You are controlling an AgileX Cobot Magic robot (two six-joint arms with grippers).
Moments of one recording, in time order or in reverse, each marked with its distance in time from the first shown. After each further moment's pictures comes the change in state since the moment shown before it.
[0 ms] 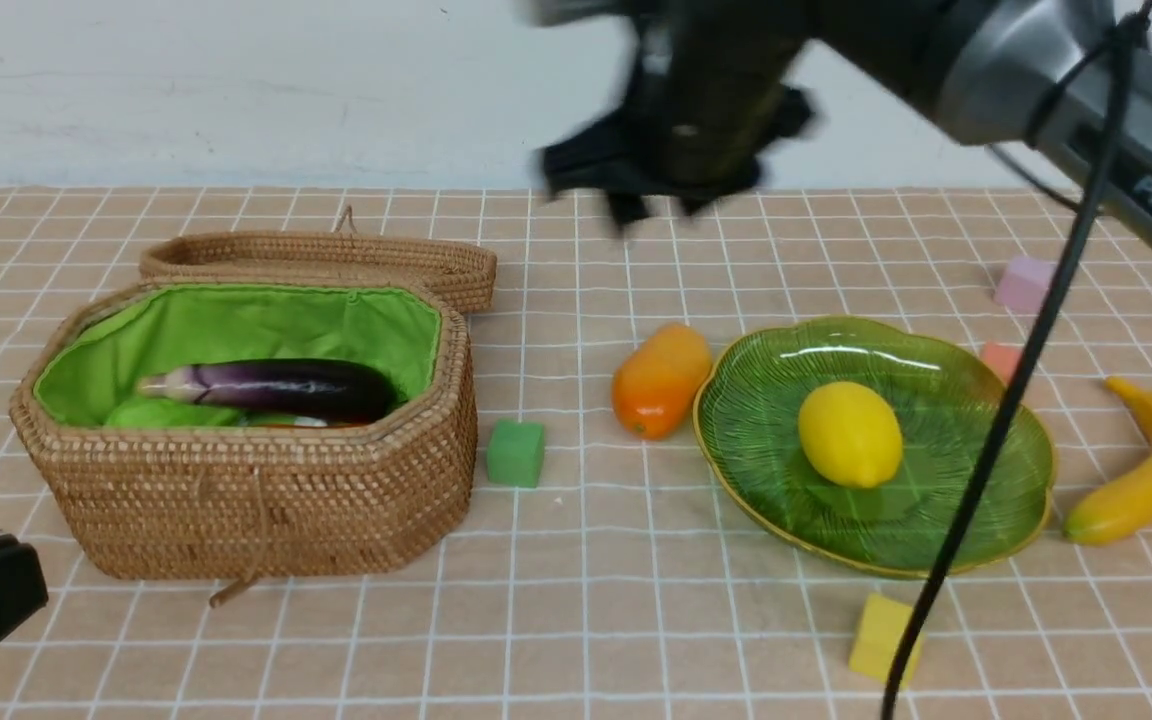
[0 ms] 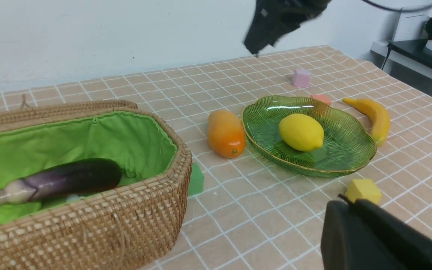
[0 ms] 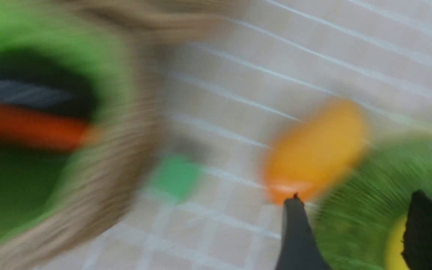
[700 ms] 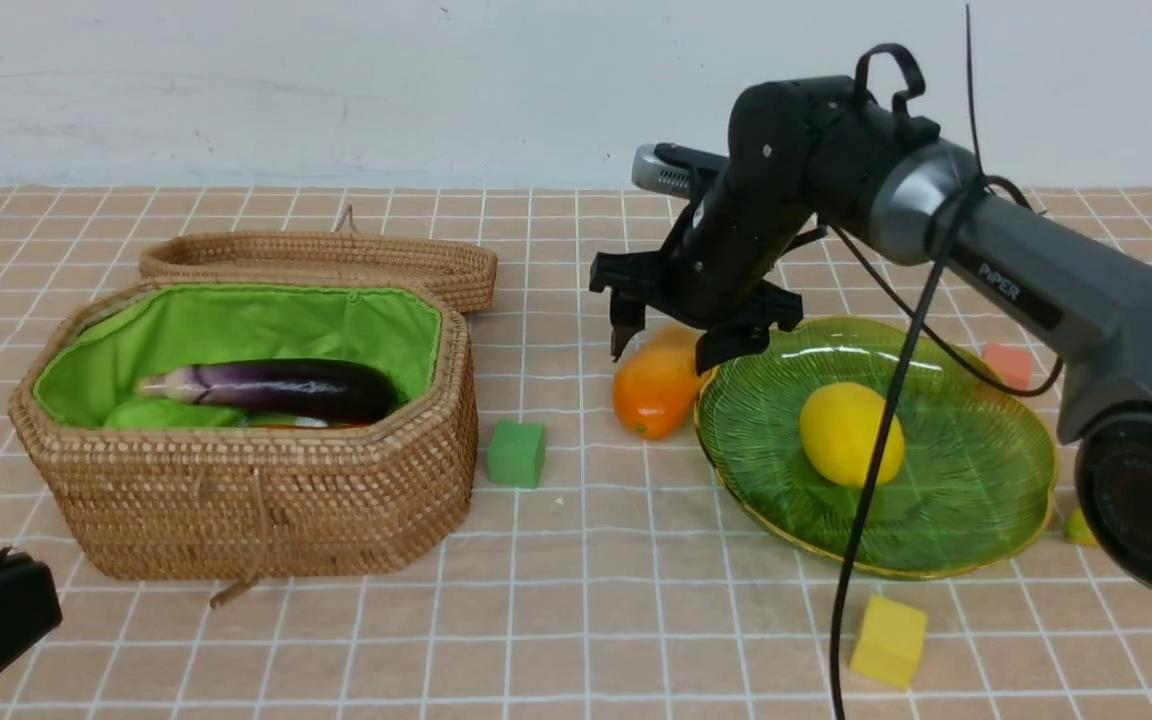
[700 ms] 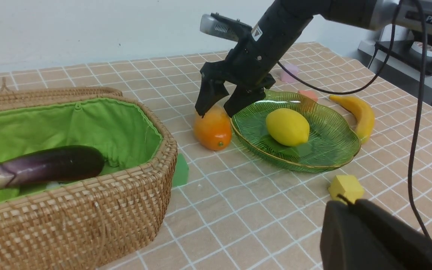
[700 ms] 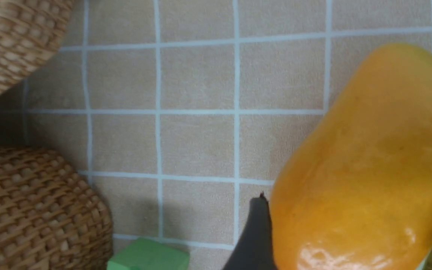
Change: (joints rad) right arm -0.140 0.259 0.005 0.335 -0.187 0.022; left arm -0.001 0.000 0.000 -0.050 -0.001 0.000
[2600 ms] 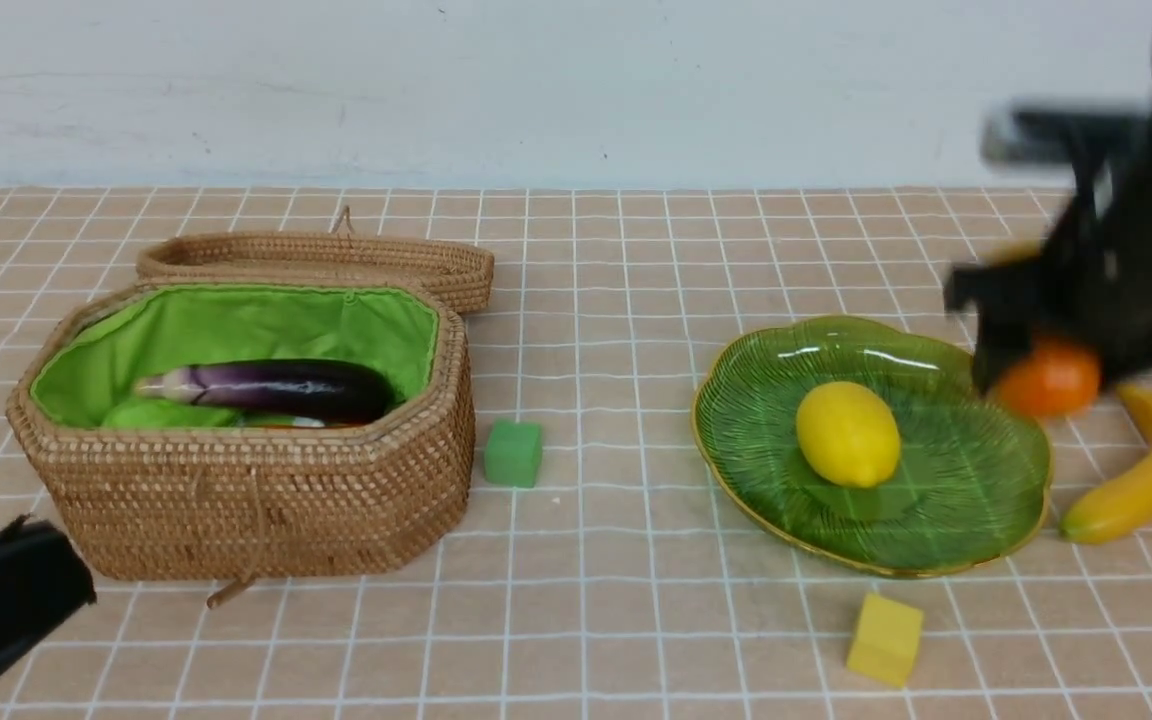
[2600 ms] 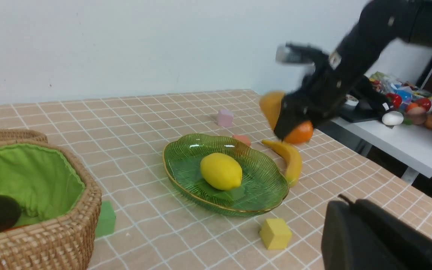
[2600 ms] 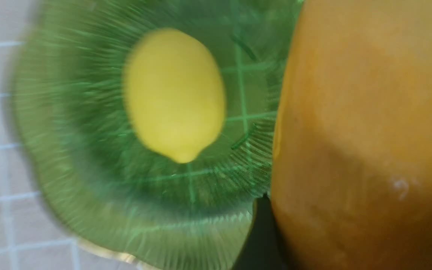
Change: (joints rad) right arm -0.246 -0.675 0.869 -0.200 -0.097 -0.061; left arm 0.000 0.000 0.000 -0.141 -0.176 0.056
